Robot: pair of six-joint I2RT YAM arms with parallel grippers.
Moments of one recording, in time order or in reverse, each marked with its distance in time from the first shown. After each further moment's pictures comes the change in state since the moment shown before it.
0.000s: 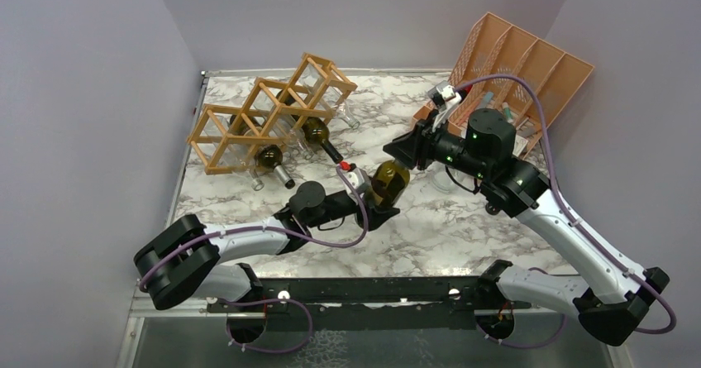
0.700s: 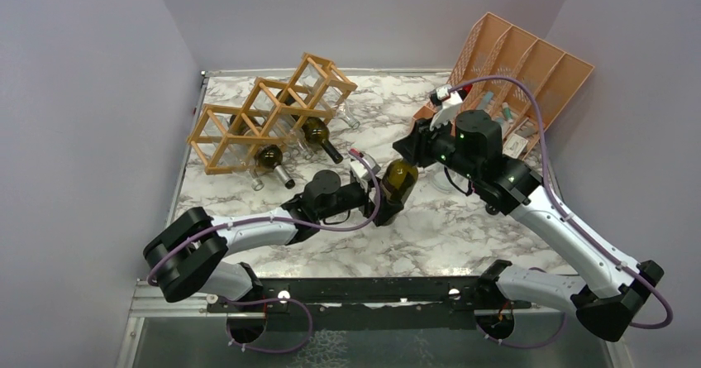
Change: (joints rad) left arm 0.012 0.067 0.125 -0.230 -0.064 -0.104; right arm 0.001 0.030 -0.026 -0.087 0.269 0.001
